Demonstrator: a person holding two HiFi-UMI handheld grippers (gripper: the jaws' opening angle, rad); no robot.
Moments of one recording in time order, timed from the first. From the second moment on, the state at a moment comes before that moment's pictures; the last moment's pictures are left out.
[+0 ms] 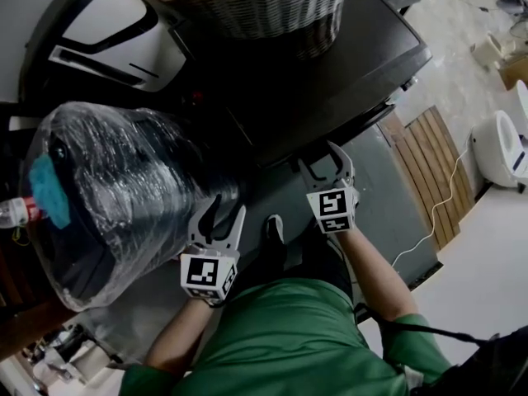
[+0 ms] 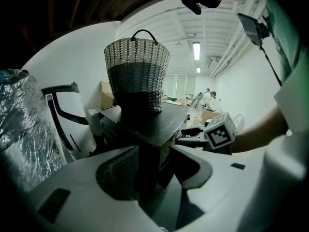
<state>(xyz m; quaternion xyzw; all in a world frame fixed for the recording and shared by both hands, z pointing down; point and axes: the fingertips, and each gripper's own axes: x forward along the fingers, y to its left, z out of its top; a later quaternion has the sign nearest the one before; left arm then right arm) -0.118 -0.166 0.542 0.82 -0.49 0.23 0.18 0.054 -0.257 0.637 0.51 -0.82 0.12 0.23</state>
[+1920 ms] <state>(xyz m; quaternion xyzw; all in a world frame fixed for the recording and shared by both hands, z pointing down) -0.102 -0.216 0.302 0.86 -0.51 -0.02 -0.02 0.079 -0.191 0.270 0.57 -0.82 -0.10 0.05</state>
